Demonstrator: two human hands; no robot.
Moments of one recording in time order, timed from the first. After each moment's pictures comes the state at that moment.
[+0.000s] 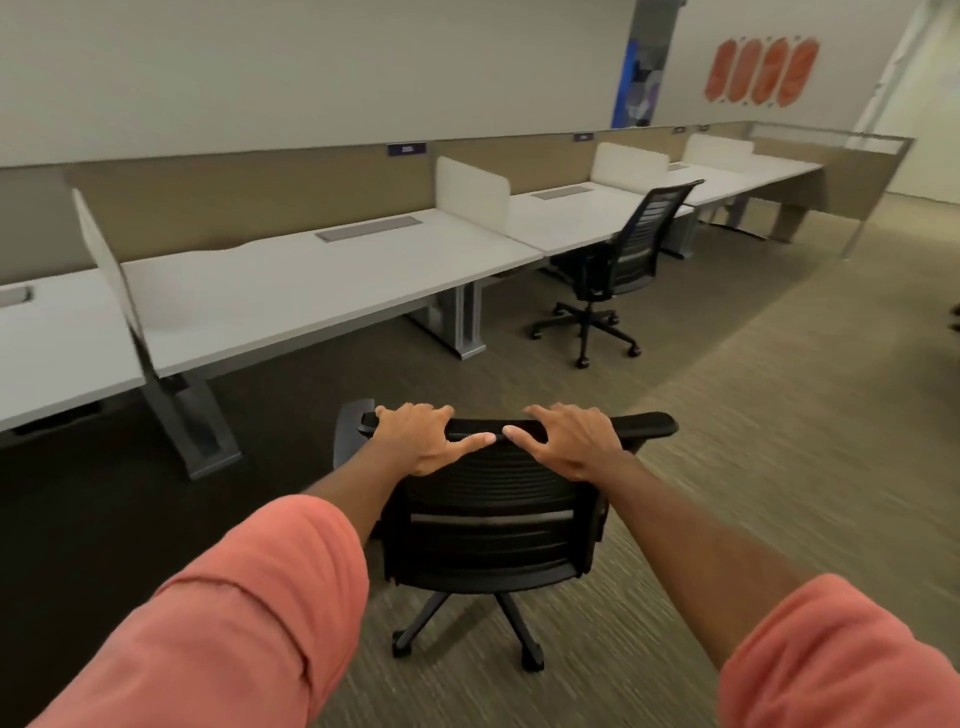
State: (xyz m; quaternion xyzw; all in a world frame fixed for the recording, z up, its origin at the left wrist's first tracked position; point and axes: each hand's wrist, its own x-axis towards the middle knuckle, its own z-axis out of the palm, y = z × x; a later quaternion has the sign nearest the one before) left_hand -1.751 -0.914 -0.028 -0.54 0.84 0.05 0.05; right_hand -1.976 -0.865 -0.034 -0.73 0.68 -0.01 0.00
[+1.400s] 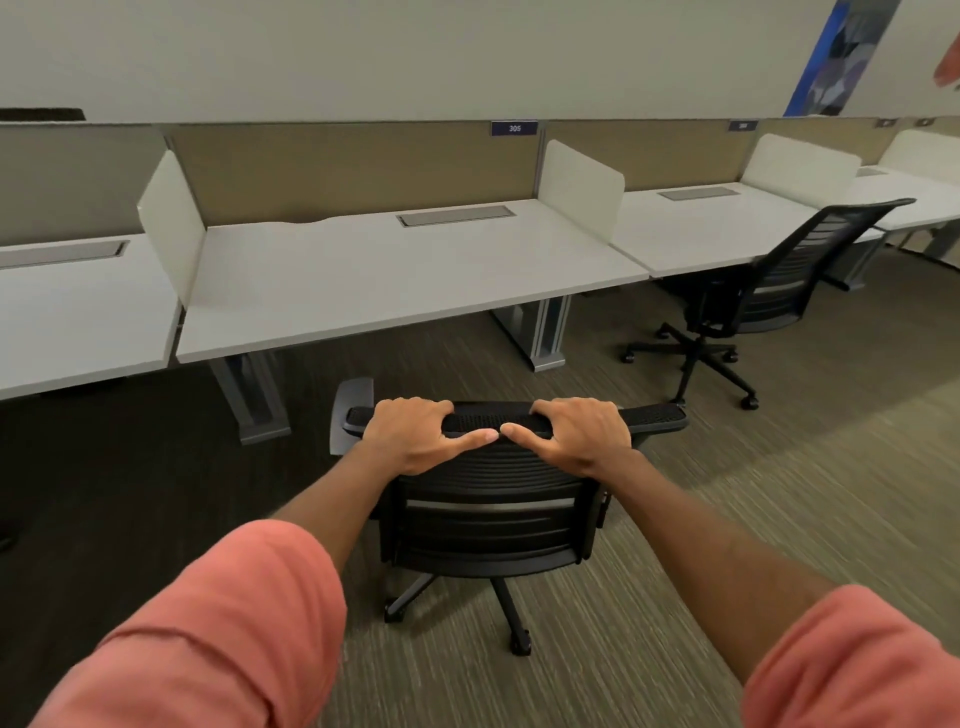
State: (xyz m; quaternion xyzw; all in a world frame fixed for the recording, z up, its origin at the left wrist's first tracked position) left_hand -1.800 -1.122 -0.049 -0.61 0.79 0.00 -0.06; right_hand -2.040 -1.147 -0.054 -0.85 0.52 -0.12 -0.06
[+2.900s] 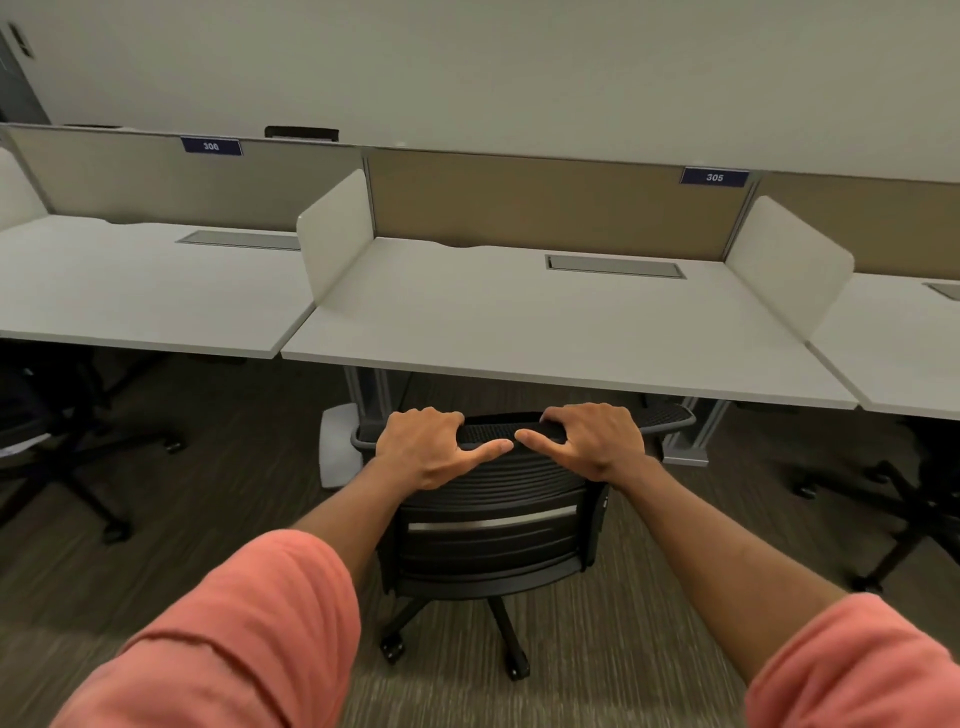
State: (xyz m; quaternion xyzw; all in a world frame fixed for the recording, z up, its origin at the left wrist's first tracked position) left_hand -1.821 -1.272 -0.043 -0.79 0.61 -0.04 -0.06; right_hand -2.014 -1.422 -0.058 -0.94 0.29 -0.16 -0.05
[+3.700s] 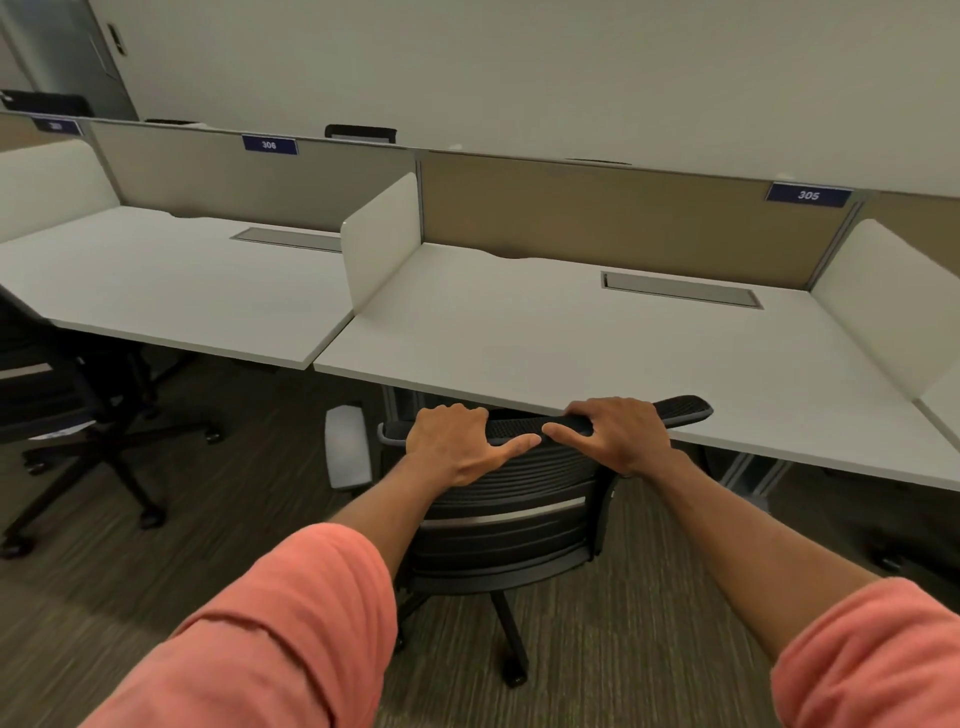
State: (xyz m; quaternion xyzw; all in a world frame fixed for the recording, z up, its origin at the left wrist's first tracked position) left_hand -1.762 -1.351 -0.042 -0.83 0.56 -0.06 -0.05; right_hand -1.929 -1.527 -0.056 -0.96 0.24 -0.15 -0.02
